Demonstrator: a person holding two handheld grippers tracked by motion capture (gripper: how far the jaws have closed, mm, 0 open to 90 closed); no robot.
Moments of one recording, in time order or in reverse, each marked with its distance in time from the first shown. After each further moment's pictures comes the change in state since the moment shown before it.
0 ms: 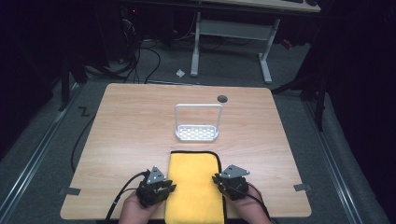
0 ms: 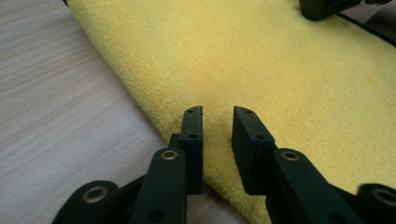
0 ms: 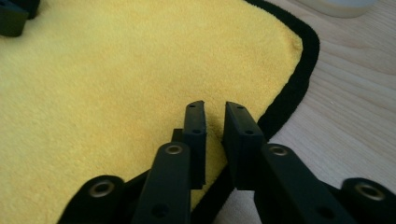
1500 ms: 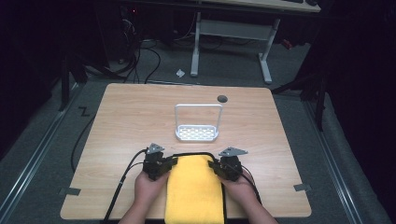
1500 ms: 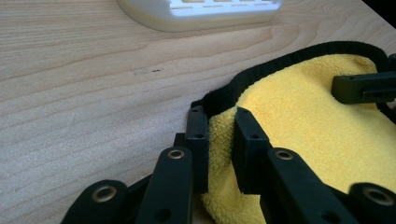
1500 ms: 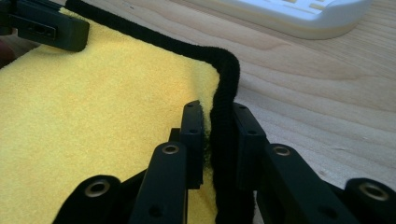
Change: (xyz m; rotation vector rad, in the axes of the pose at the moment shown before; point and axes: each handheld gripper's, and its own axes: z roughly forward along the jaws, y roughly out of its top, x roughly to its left) left arm 0.051 0.034 0.049 -0.107 0.015 -0.256; right arm -0.035 0.028 0.040 -0.028 0.048 0.191
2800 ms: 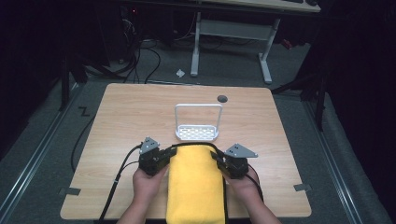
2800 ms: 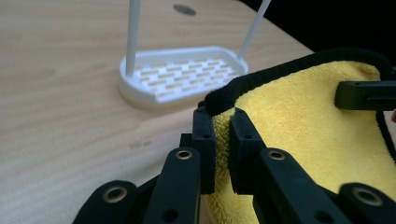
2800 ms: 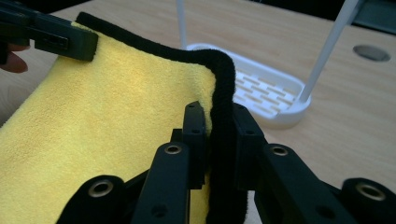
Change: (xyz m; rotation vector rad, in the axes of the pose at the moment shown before) left arm -0.021 0.029 -0.040 -0.217 -0.007 0.077; right arm 0.014 0.024 -0.045 -0.240 -0.063 -0.115
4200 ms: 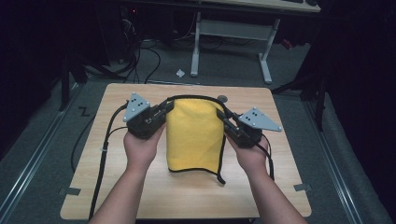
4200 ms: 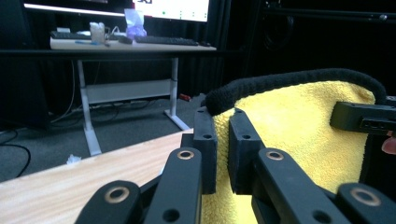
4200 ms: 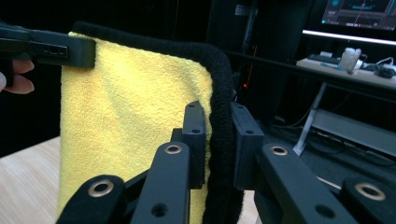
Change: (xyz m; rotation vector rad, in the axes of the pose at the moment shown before) left arm -0.029 0.138 -0.053 -0.315 0.042 0.175; right arm -0.012 0.122 -0.050 -0.359 -0.058 -0.065
